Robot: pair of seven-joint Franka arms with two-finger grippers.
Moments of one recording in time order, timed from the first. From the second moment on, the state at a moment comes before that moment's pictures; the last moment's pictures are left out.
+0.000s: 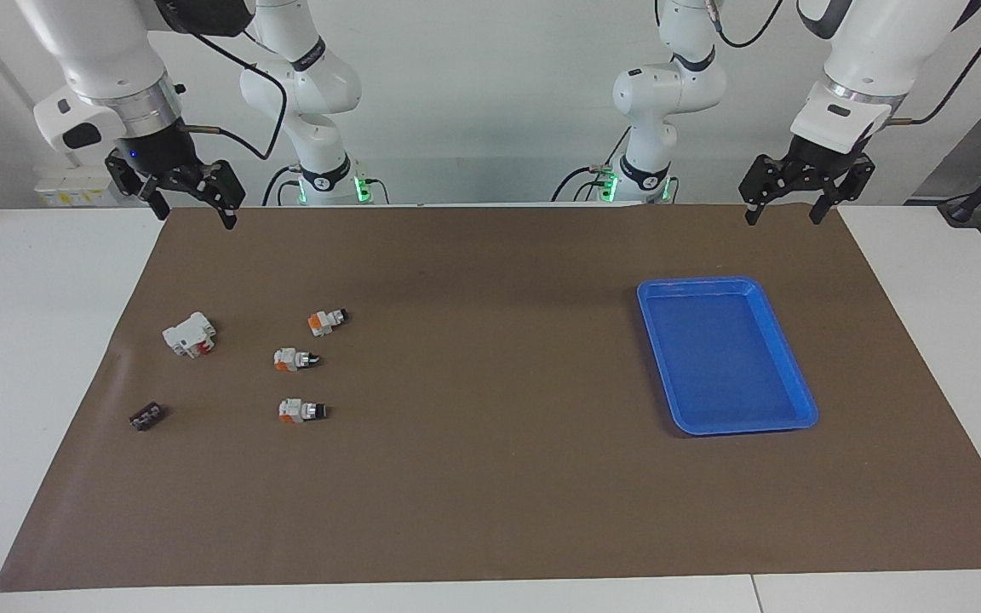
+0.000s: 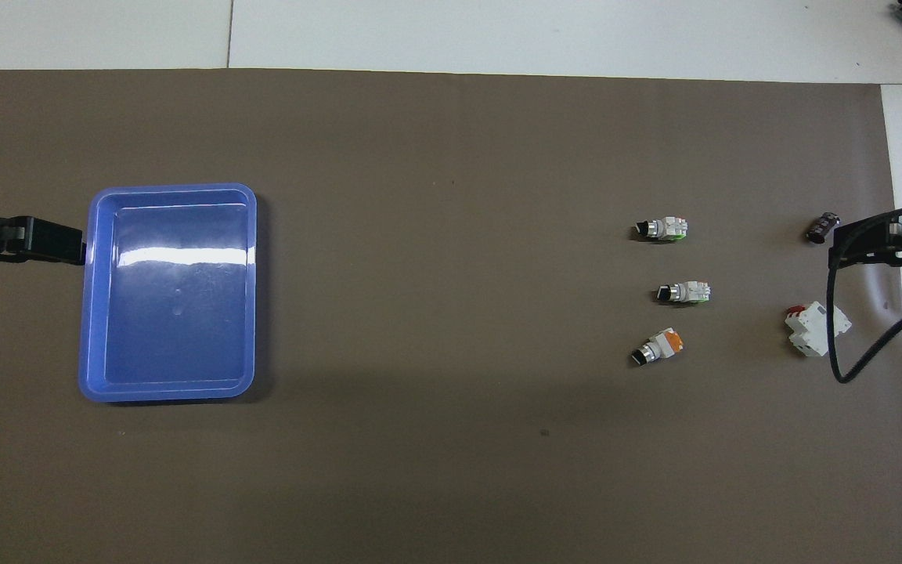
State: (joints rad) left arm 0.08 -0.06 -0.18 -1.60 0.01 1.59 -0.02; right arm -0.02 -0.03 0.02 -1.56 -0.05 1.52 0.16
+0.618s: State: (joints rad) left arm 0.08 -0.06 -0.18 -1.60 0.01 1.59 -0.02; right arm -0.02 -0.03 0.03 -1.56 -0.05 1.53 0.13
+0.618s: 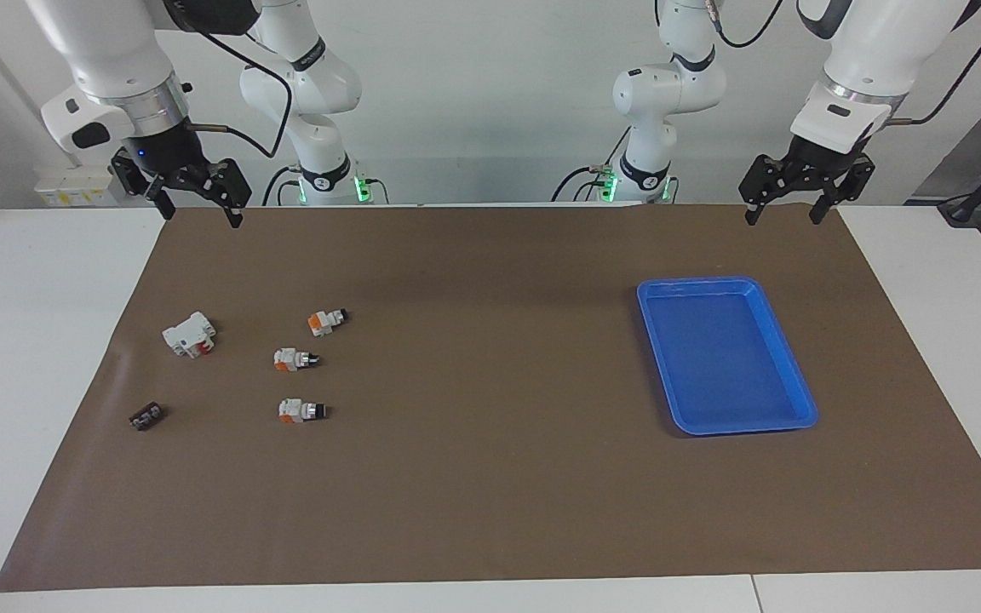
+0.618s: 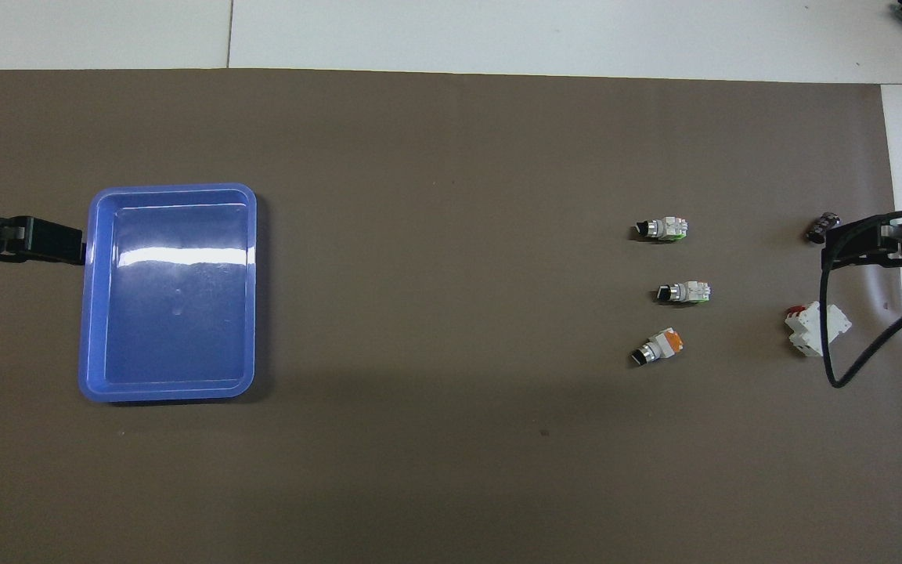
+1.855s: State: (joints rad) left arm 0.08 -0.06 -0.18 -1.60 0.01 1.59 -0.02; right arm 0.11 0.07 0.03 -2.21 0.00 2.29 1.24
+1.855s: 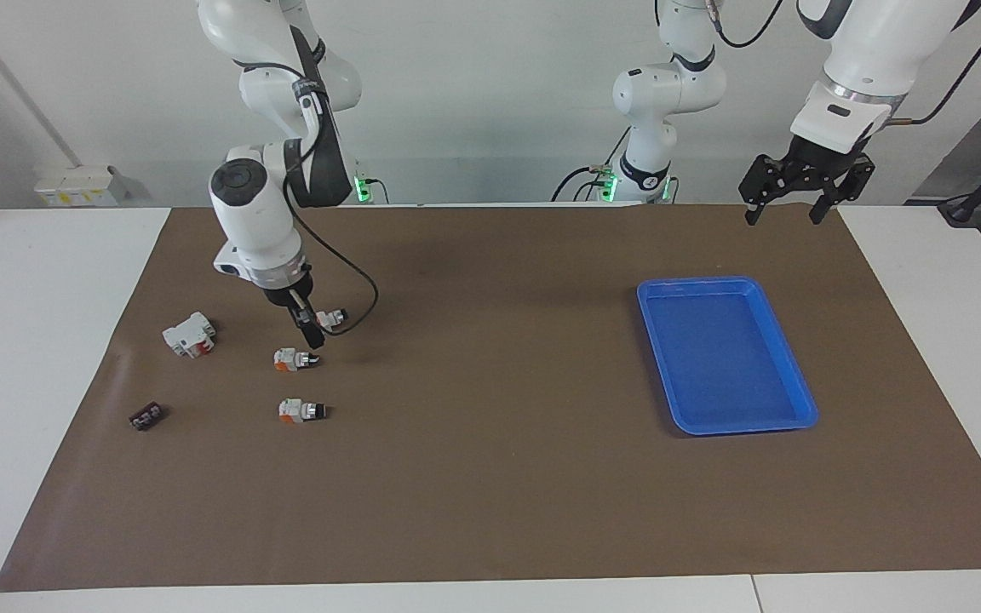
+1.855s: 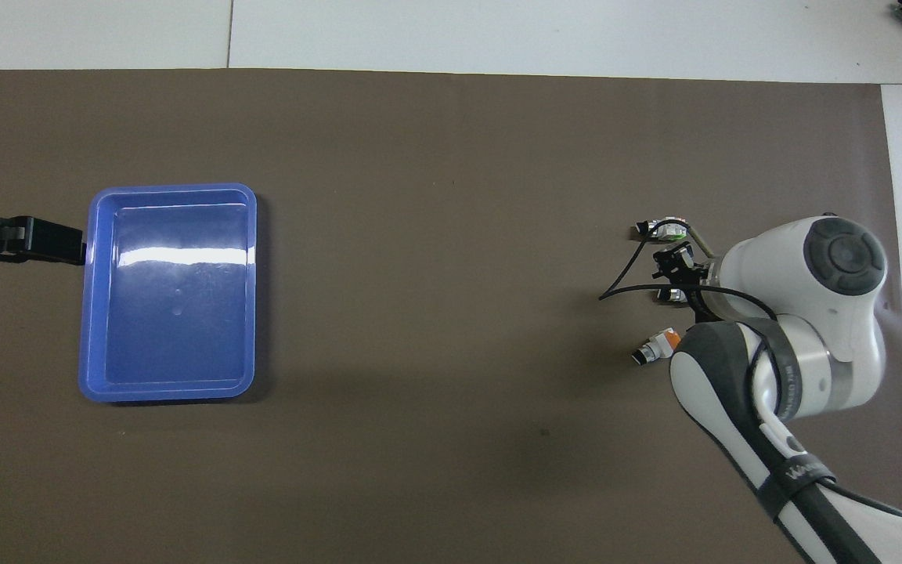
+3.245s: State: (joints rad) left arm 0.09 -0.06 -0.18 -1.60 0.01 1.57 -0.02; right arm 0.07 0.05 0.03 -2.40 0.11 2.40 1.24
